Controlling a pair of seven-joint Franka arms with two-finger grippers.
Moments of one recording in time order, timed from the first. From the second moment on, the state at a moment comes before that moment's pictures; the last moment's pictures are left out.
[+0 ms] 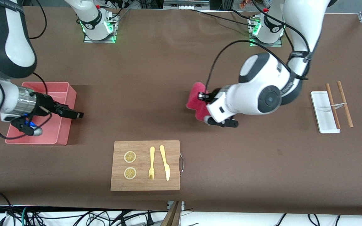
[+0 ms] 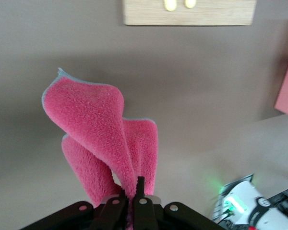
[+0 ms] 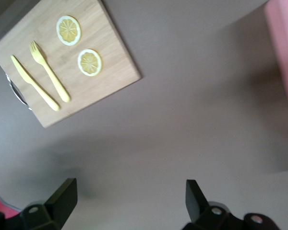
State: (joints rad) left arm -0.27 0.63 -0.33 -1.21 -0.38 1.72 -0.45; right arm -0.05 0.38 0.15 -1.53 0.34 1.80 0.47
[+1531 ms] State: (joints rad) left arm -0.47 0.72 -0.32 -1.19 -0.81 2.36 -0.78; right arm -0.01 0.53 0.42 -1.57 0.35 1.93 1.08
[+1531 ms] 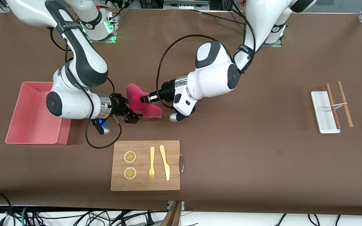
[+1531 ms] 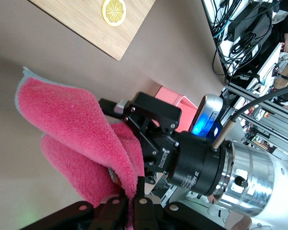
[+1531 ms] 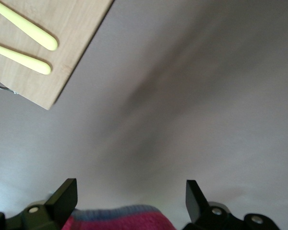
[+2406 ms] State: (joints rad) left arm -0.46 0.72 -0.31 -1.19 -0.81 2.35 -0.79; right arm -0.04 0.47 0.42 -1.56 0.38 1.80 1.08
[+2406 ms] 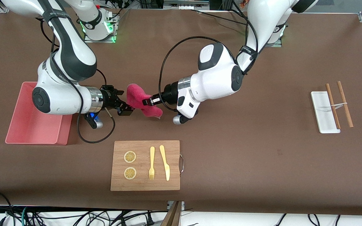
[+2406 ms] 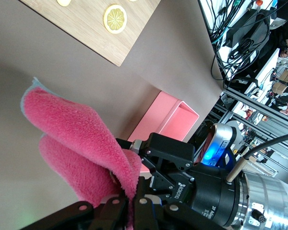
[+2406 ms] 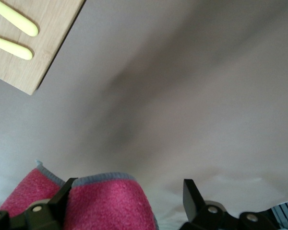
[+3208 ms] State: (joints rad) left arm -0.46 0.72 -0.32 -1.19 -0.81 2.35 -0.79; right arm -0.04 0.48 0.43 -1.57 0.48 1.80 1.12
